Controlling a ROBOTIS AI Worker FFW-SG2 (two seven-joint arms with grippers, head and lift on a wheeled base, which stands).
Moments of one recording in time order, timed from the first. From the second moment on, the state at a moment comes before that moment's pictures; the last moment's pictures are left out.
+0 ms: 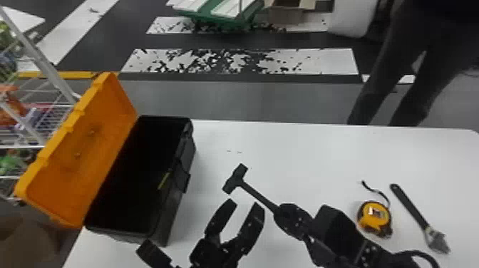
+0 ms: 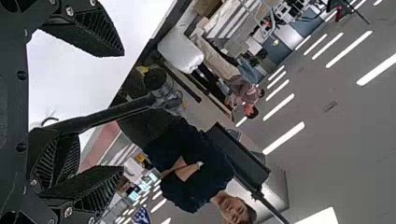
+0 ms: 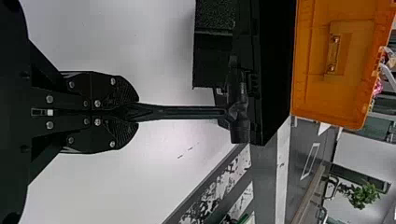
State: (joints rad) left arm 0.57 0.25 -0.36 -1.68 0.84 -0.38 -0.44; right arm 0.54 -0.08 0.31 -2.13 0.66 0.34 0.73
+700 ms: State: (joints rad) left arm 0.54 0.25 -0.37 -1.68 0.89 -0.32 -0.48; right arm 0.52 -0.08 0.34 -2.11 0.66 0.36 0.73
